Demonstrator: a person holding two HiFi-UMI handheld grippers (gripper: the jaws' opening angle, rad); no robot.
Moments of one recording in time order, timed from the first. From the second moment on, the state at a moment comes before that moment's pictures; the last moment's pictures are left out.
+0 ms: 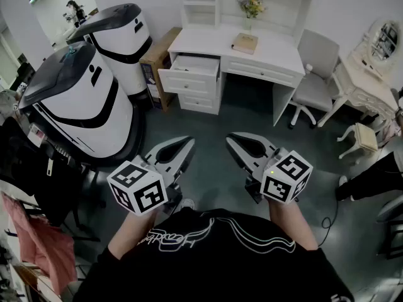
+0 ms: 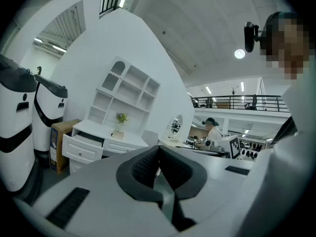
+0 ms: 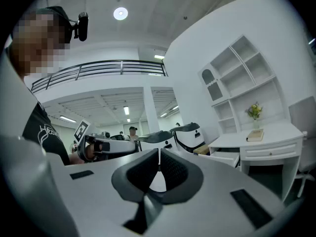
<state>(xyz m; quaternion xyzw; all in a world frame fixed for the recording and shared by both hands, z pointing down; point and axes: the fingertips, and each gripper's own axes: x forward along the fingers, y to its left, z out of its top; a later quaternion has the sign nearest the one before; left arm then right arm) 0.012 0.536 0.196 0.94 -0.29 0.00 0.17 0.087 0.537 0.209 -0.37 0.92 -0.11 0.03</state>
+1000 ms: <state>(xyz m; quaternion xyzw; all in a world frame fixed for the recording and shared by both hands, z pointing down) 0.013 0.334 0.261 0.94 -0.27 0.02 0.23 0.102 0.337 0.281 -0.41 0.89 -0.19 0.05</state>
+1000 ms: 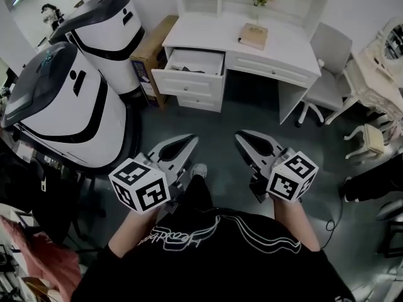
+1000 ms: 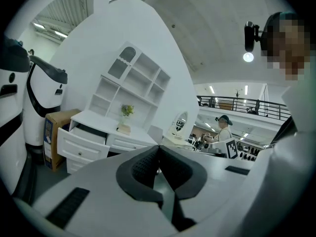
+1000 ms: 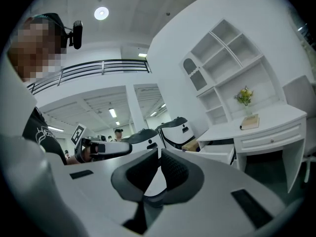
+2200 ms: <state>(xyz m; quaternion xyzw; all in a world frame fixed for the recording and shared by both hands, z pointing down) -0.032 -0.147 0.324 0.92 -0.27 0.03 0.30 0.071 -0.130 0.342 -0.42 0.87 -0.25 -0.05</state>
